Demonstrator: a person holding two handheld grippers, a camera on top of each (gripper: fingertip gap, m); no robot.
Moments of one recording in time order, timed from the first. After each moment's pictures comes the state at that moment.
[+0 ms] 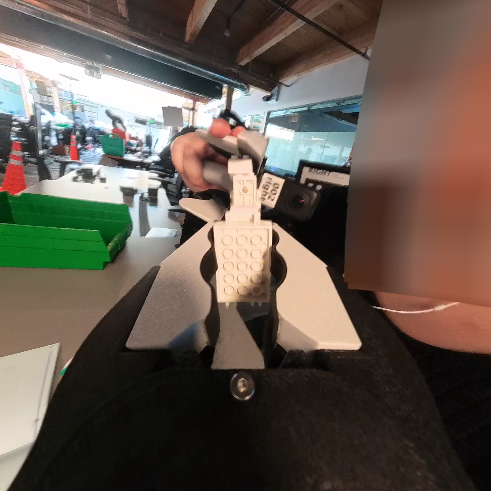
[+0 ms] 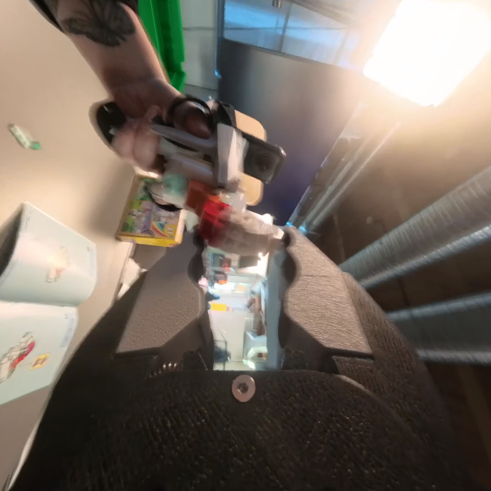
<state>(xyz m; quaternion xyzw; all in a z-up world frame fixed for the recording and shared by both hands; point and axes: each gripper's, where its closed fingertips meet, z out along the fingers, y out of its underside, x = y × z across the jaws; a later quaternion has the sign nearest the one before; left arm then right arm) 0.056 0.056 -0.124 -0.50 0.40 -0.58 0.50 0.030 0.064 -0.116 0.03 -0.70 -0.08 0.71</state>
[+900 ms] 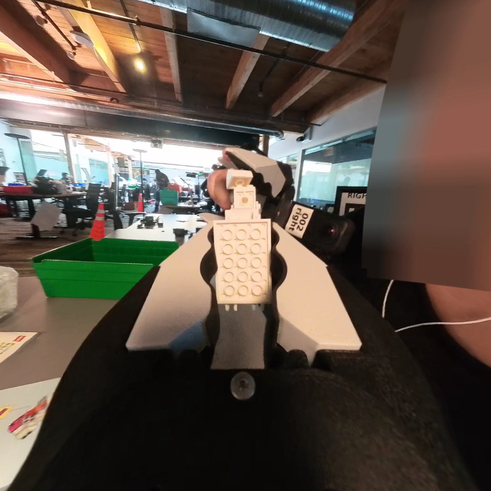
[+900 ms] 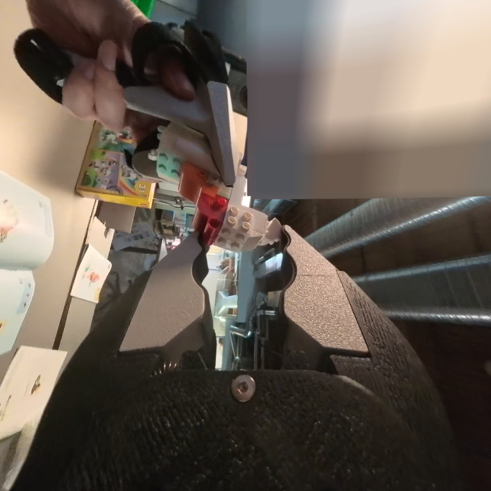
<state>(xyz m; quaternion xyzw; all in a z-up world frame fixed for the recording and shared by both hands) 0.046 0.077 -0.113 -0.47 0.35 -0.53 0.61 0.026 0.096 -0.102 0.01 -0.66 -0.18 0.73</state>
